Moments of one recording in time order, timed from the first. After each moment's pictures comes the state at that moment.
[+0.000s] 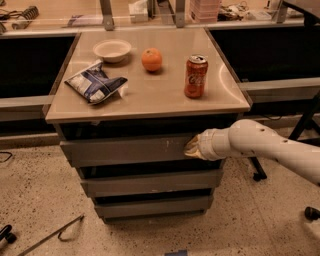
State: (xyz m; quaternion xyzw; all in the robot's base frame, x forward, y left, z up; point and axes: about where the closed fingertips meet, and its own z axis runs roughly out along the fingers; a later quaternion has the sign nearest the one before) arm 0.616 -0.117 0.634 -0.64 0.66 0.01 0.38
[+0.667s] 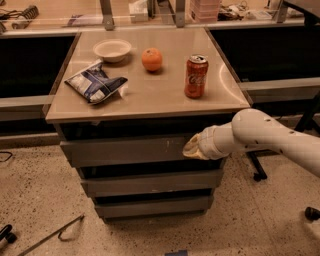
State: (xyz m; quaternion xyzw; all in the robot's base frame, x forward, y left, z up) arm 0.592 -0.110 0.649 -0.66 0.66 0.06 0.35
